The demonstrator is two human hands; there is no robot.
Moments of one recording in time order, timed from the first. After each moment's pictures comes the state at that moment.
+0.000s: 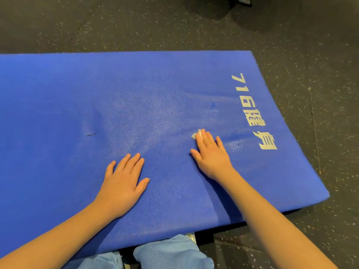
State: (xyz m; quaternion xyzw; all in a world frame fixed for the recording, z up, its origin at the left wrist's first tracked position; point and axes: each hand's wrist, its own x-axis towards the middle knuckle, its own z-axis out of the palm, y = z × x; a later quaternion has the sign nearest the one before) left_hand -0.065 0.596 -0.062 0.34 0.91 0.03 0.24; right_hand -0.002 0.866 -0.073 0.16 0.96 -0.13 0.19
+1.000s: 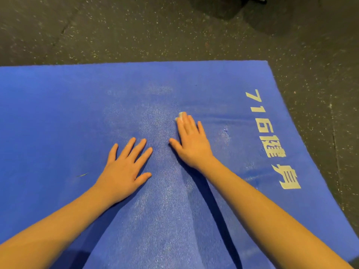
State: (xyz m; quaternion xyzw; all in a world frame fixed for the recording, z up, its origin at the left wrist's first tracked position) left_hand -0.207 0.647 -0.102 0.46 0.87 -0.04 0.20; right_hand -0.157 0.879 -0.110 0.12 0.97 -0.15 0.11
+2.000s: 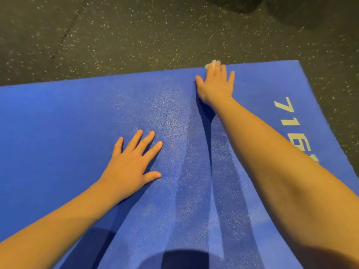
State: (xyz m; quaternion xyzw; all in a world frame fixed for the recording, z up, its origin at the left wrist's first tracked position) left_hand -0.290 0.675 -0.104 0.47 0.87 -0.04 0.15; right_hand -0.347 0.977 -0.111 0.29 0.95 -0.08 0.08
